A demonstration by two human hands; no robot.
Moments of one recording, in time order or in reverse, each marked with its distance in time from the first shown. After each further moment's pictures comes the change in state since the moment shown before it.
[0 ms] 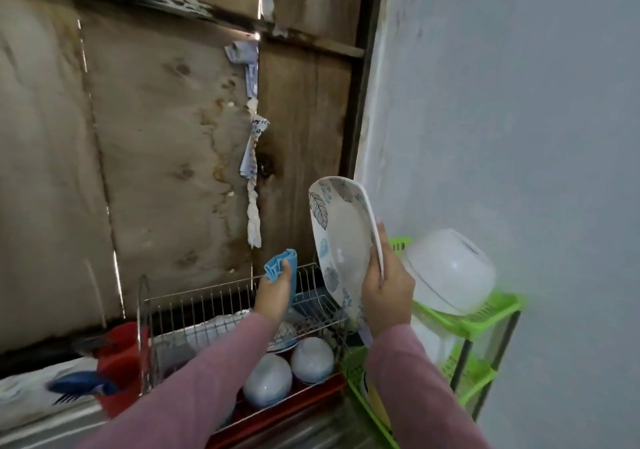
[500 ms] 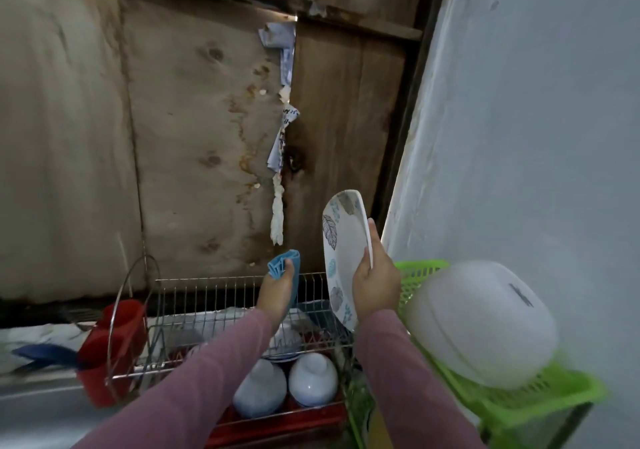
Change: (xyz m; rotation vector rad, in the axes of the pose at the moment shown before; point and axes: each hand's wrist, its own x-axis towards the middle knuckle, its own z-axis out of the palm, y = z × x) left_hand 0.048 -0.017 0.038 -0.019 0.216 -0.011; right_hand 0.070 0.078 0.066 -0.017 -0.280 0.094
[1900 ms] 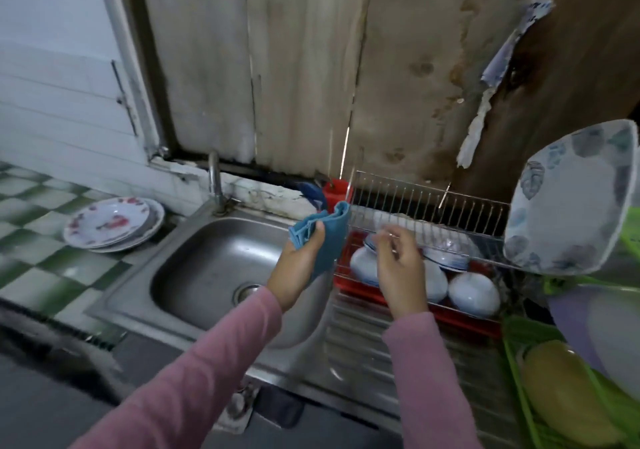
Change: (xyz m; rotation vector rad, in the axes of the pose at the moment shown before) left_hand -0.203 -0.022 -0.225 -0.065 0.292 0.085; right_hand -0.231 -0.108 0.057 0.500 -0.722 0.219
